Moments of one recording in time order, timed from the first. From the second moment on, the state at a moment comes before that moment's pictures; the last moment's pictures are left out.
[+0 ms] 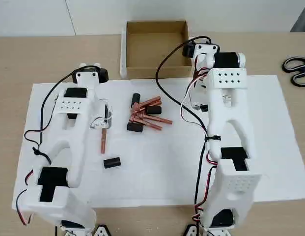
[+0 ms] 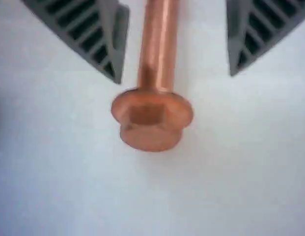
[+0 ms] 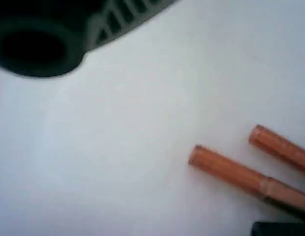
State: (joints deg) left arm -1.7 8.1 14.7 72.5 8.7; right arm -5.5 23.0 -30.2 98.2 6.2
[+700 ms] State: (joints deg) left arm 0.6 11.2 17.1 68.9 8.8; right arm -5.5 23.0 -30.2 98.2 6.2
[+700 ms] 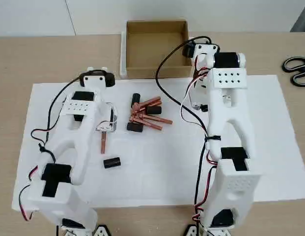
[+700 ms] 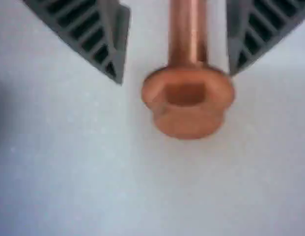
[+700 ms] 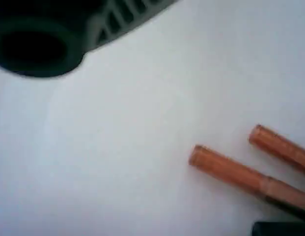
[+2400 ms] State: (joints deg) left arm 0.7 12.6 -21.4 96.8 13.1; right arm -7.4 -16.0 -19.8 96.9 6.2
